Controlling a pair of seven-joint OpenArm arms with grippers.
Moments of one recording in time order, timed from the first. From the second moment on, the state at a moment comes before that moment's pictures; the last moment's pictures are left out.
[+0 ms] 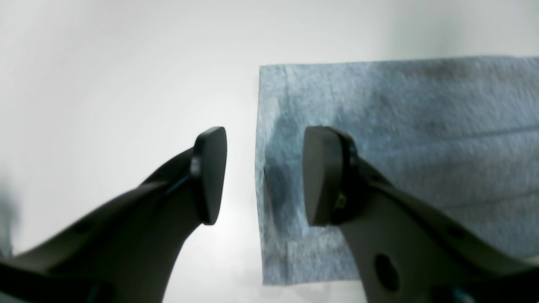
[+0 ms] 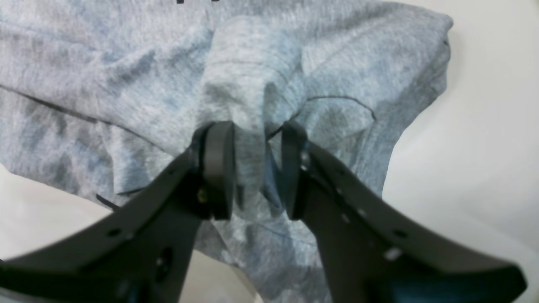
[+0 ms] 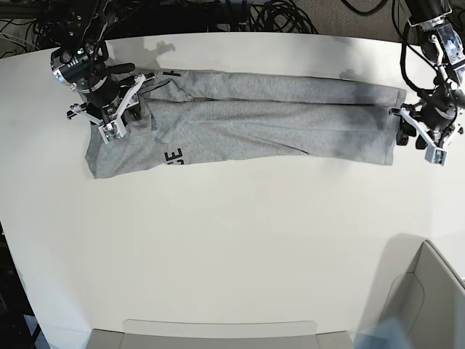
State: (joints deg) left arm 10.8 -24.1 -33.2 92.3 -24.9 -33.9 54.1; right arm -17.5 0.0 20.4 117.6 8.2 40.0 -60.3
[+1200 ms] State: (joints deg) left arm 3.5 -15.8 -43.0 99.0 -22.4 -33.5 76.8; right arm -17.3 0.1 14.2 117.4 8.1 40.2 -60.3
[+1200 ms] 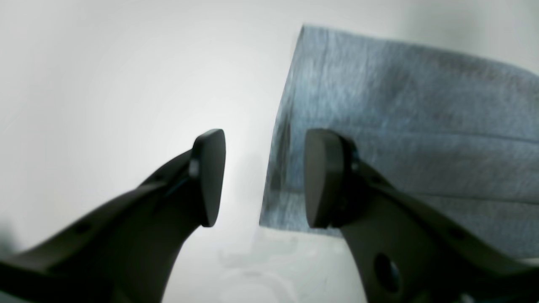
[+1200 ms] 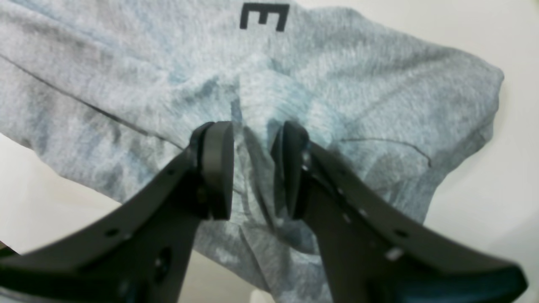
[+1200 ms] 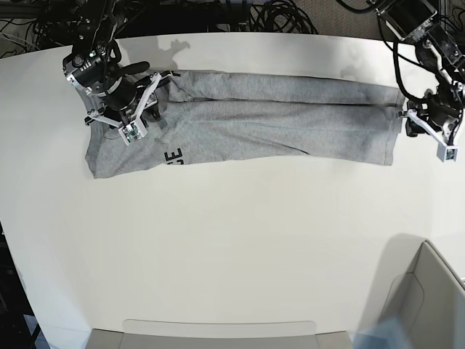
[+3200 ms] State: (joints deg) left arm 0.0 -16.0 -40.7 82.3 -2.0 -33.7 56.4; right arm -17.1 1.4 14.2 115.2 8.1 40.2 -60.3
